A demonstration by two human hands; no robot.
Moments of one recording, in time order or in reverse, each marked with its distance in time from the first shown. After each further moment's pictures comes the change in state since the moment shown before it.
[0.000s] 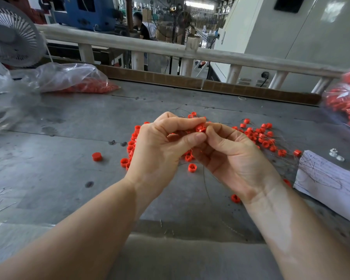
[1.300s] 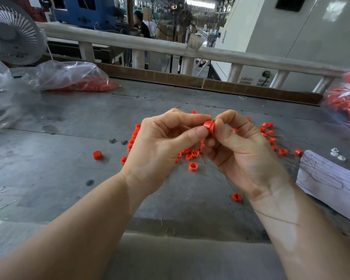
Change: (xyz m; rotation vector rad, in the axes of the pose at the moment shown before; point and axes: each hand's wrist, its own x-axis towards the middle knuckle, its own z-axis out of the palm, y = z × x) left_hand 0.004 -0.006 -0.005 -0.311 -0.138 -0.024; right_hand -0.006 -0.009 0.003 -0.048 -0.028 -0.136
